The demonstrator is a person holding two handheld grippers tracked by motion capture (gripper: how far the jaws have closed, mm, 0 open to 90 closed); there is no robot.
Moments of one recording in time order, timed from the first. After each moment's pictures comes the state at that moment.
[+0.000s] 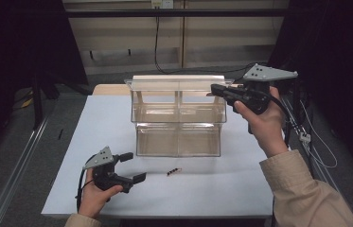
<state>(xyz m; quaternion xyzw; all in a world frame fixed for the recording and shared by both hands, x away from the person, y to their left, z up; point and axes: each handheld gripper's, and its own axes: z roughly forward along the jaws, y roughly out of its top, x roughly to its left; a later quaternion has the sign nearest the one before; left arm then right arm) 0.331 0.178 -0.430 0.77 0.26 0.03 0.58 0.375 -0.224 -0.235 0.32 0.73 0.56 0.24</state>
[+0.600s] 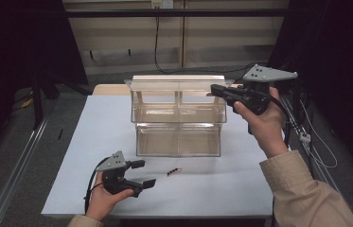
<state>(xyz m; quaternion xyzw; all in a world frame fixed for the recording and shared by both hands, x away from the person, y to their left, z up) 0.323 0.152 -0.434 0.81 0.24 0.01 0.54 0.374 -0.224 -0.236 0.32 0.73 0.56 0.24</state>
